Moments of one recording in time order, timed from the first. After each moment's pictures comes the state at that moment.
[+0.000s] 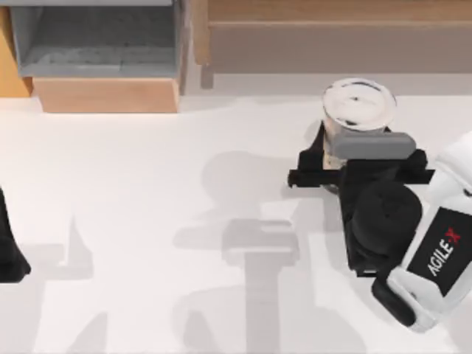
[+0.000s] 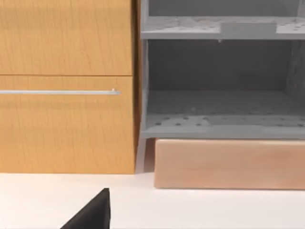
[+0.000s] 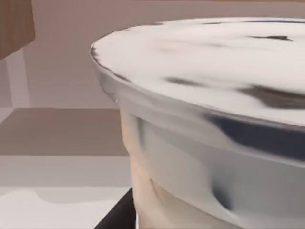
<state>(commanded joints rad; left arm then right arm) 0.00 0.00 0.00 0.00 0.00 0.00 0.63 2.24 0.66 1.57 0.67 0.00</state>
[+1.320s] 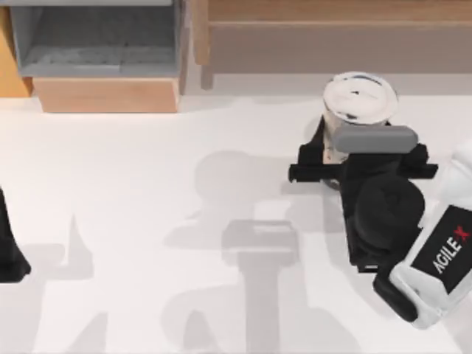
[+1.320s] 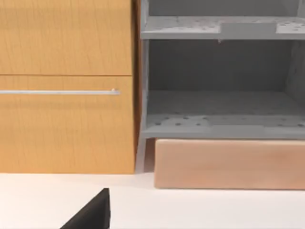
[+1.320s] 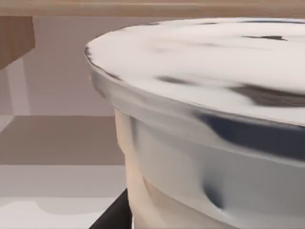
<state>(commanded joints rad) 0.00 0.00 0.00 0.00 0.00 0.00 0.63 2.19 0.65 1.53 0.67 0.00</state>
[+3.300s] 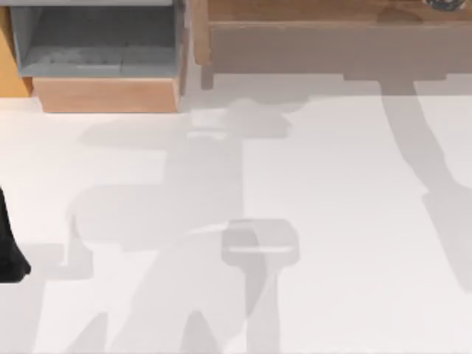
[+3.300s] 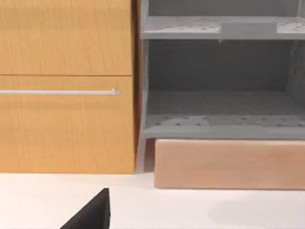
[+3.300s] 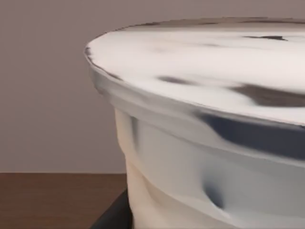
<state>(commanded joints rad) 0.00 0.00 0.00 0.00 0.00 0.00 0.16 1.81 1.21 0.60 0.19 0.01</state>
